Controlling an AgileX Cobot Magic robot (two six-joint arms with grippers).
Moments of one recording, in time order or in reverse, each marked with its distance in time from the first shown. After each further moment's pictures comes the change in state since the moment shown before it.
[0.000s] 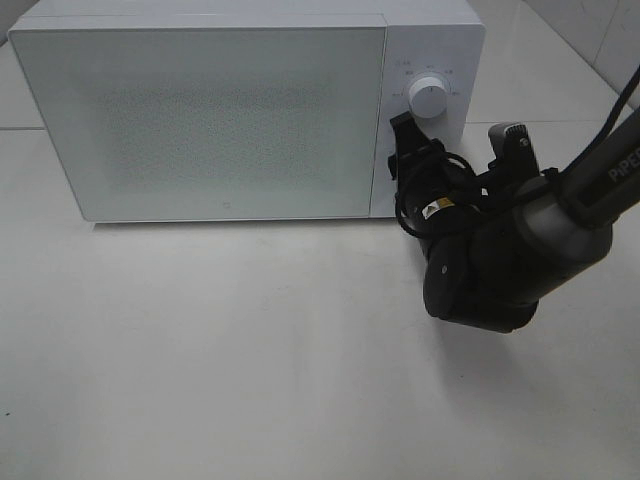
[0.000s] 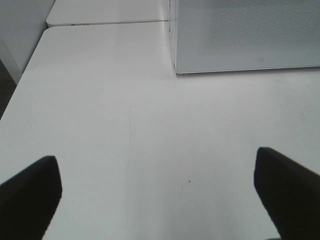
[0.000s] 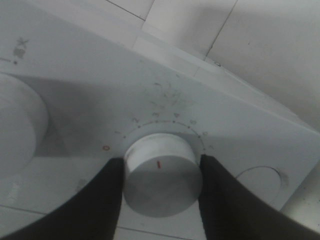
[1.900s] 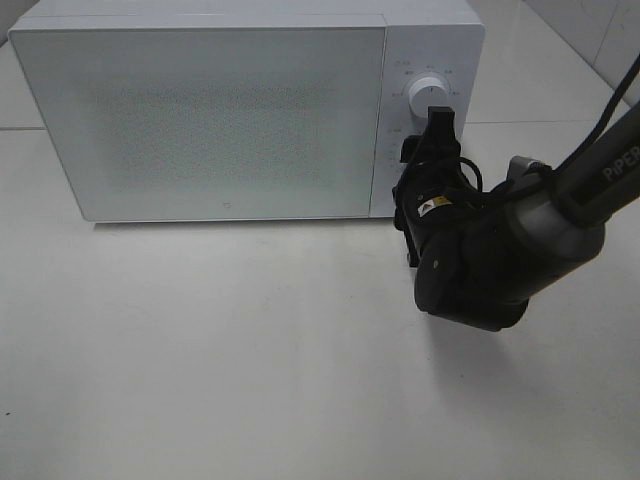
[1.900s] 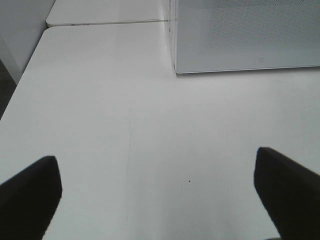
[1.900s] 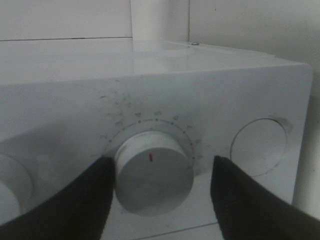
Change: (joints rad) left arm 0.000 0.000 0.000 0.000 0.000 0.000; right arm 0.016 -0.002 -0.020 0.066 0.031 0.423
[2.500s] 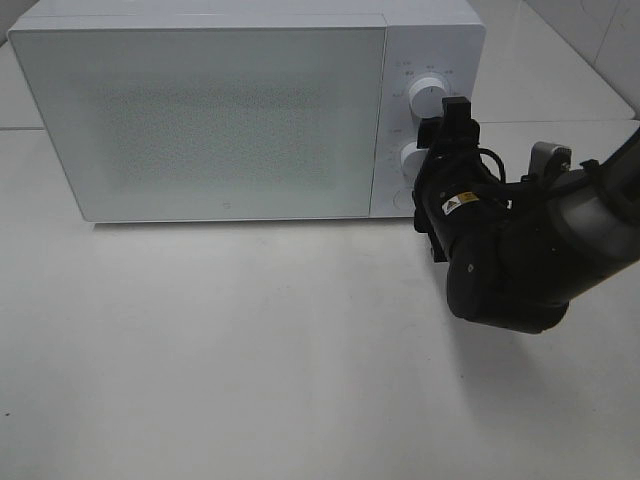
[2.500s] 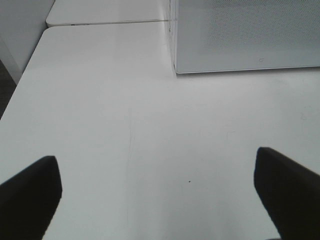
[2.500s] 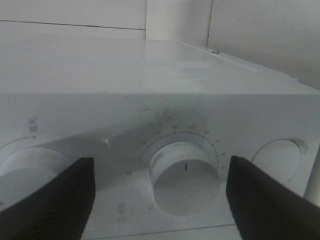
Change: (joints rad) left arm 0.000 0.000 0.000 0.000 0.000 0.000; right arm -0.024 -0.073 0.096 -0.094 -0.035 -0.042
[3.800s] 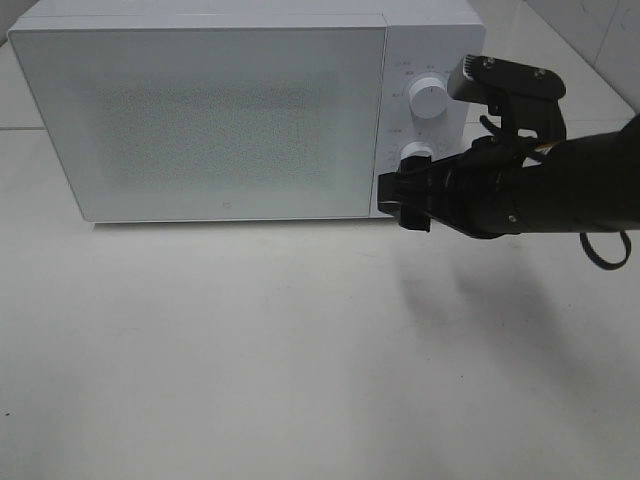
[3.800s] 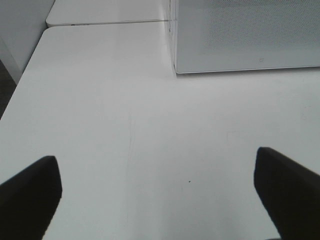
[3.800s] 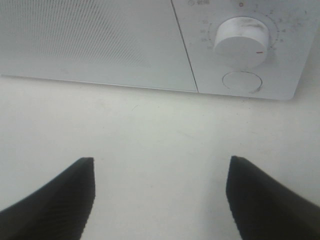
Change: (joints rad) left arm 0.000 0.000 0.000 0.000 0.000 0.000; right arm -0.113 -0.544 0.068 -0.214 1.089 -1.396
